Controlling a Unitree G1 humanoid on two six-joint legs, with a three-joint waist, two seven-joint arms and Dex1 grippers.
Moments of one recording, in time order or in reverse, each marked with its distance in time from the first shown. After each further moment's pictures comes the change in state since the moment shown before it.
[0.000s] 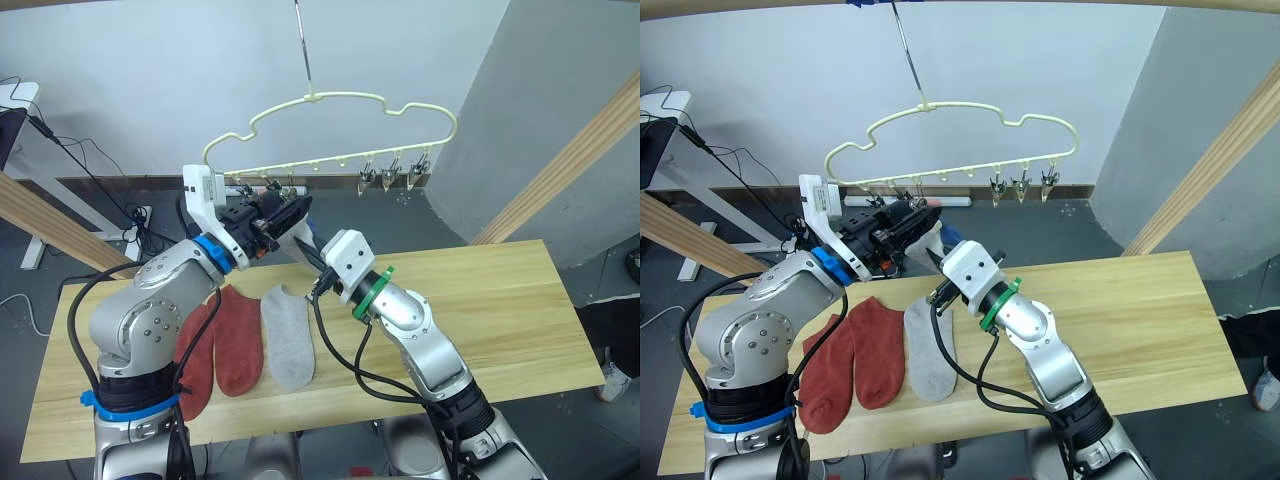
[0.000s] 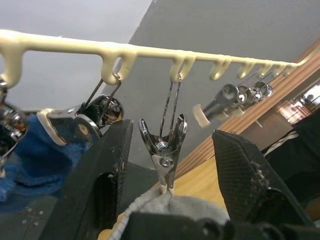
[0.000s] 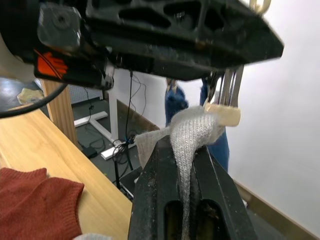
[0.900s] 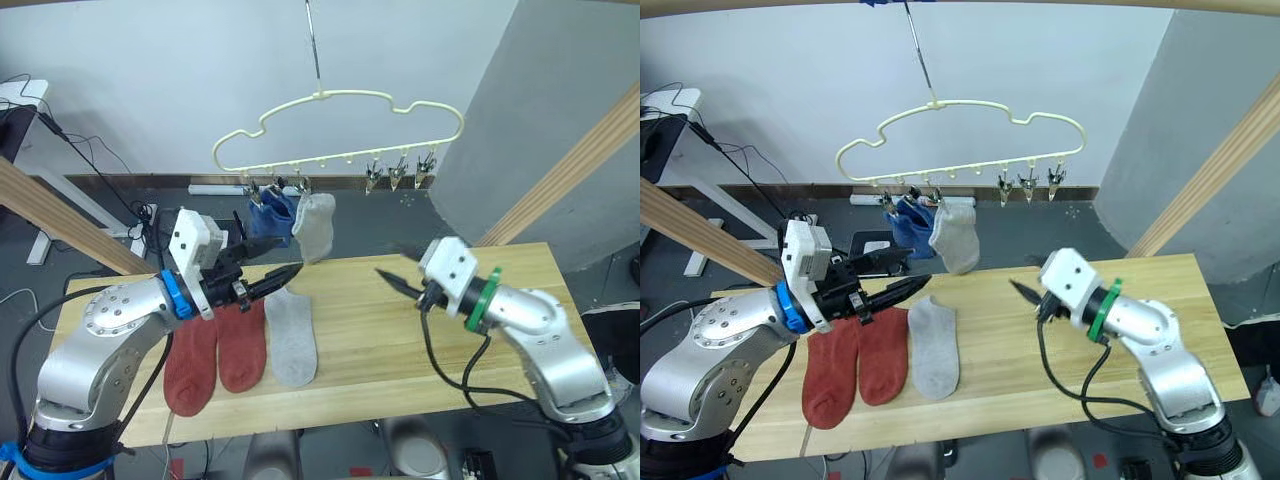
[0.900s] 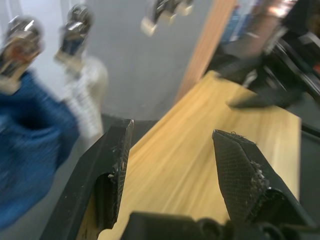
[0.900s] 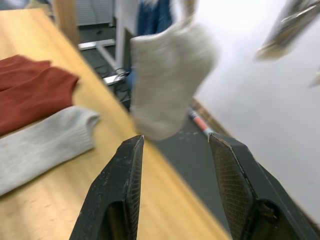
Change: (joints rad) left arm 0.288 0.304 -0.063 -0.128 0.176 -0.325 -0.435; right arm 0.118 -0.527 -0.309 -0.460 0.230 0.367 0.301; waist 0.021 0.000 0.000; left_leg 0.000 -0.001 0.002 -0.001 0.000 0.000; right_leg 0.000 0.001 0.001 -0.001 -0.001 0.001
